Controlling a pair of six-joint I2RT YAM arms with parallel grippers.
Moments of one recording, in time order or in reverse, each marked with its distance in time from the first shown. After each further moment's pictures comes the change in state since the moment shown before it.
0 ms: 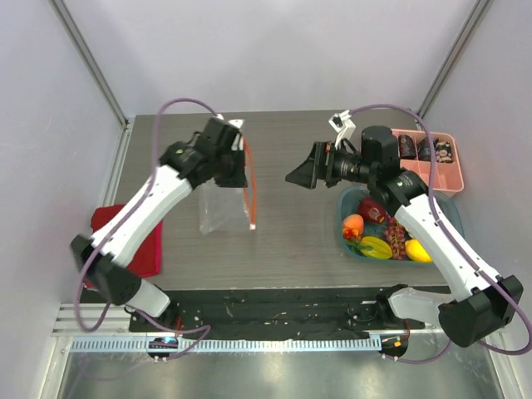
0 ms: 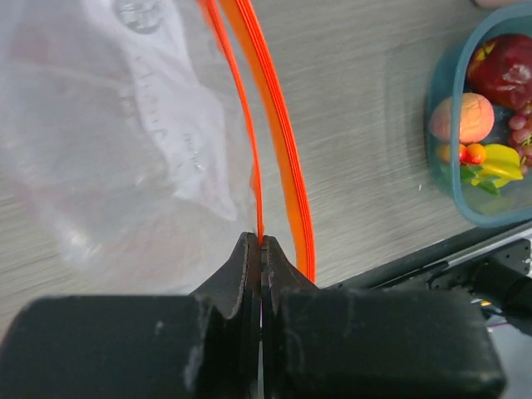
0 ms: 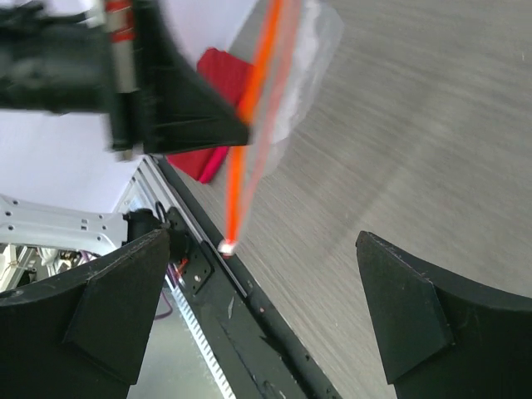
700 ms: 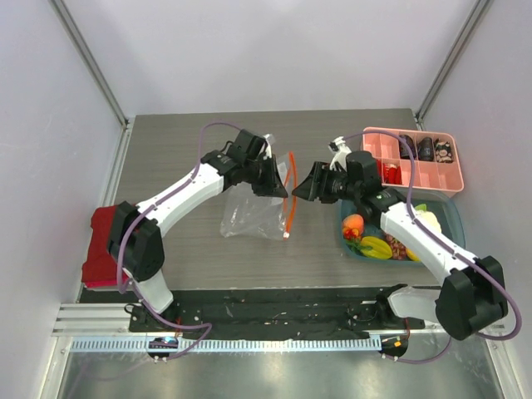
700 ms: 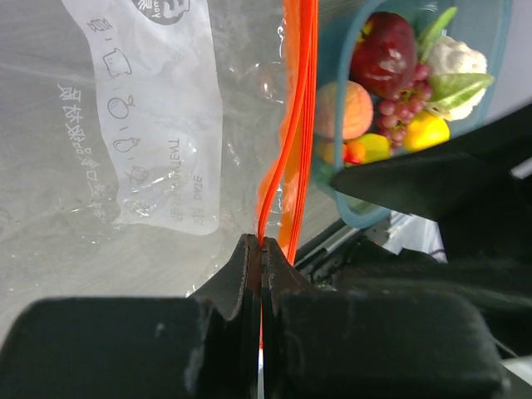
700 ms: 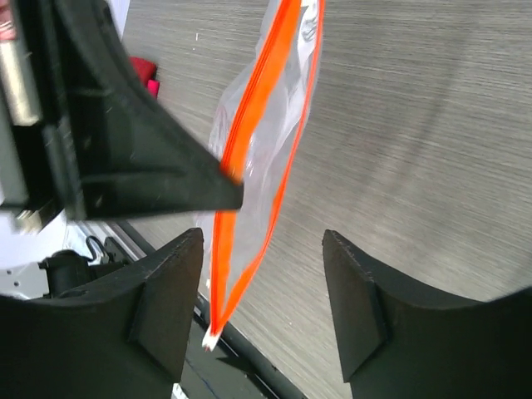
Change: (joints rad) left arm -0.024 0.252 -0.143 0.409 0.364 -0.256; right arm -0.002 0.024 -0.319 0.179 0.200 0.083
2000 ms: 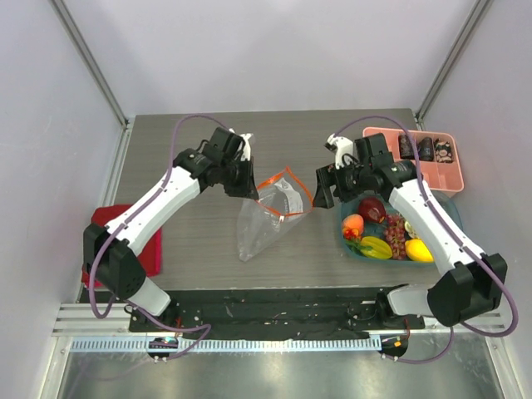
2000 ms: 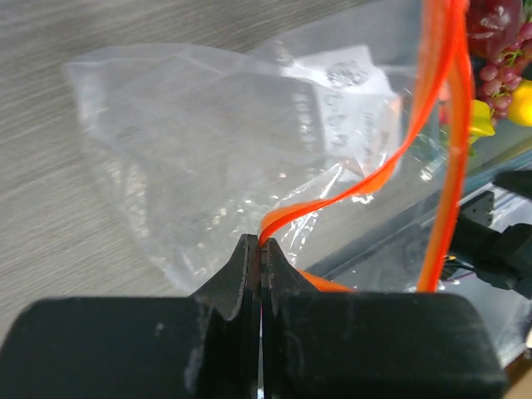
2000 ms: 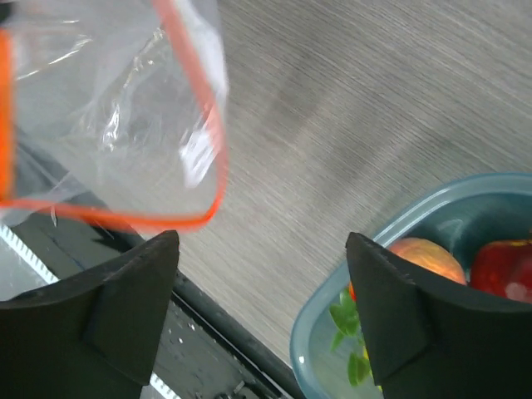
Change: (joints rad) left arm 0.072 -0.181 -0.021 -0.240 -0.117 0.261; right arm -0.103 0.103 0.312 -0.606 -0.018 -0.587
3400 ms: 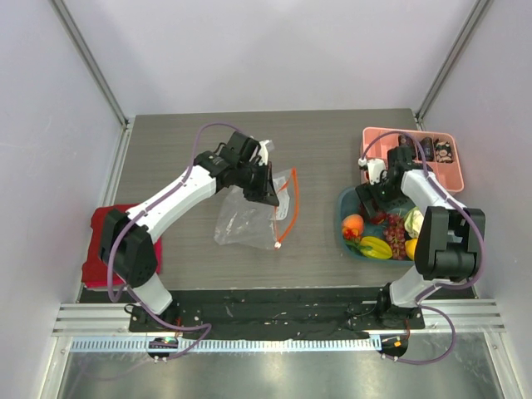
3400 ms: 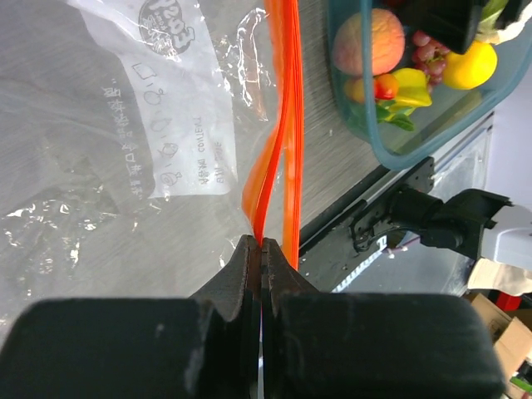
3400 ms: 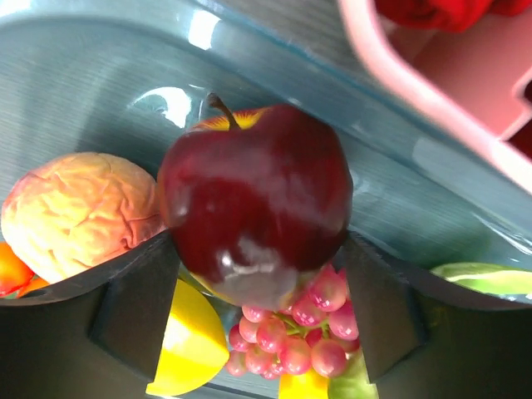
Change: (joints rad) left arm -0.057 0.114 -0.010 0.124 0.187 -0.074; right arm -0.392 0.276 -0.124 0.035 0.284 -0.462
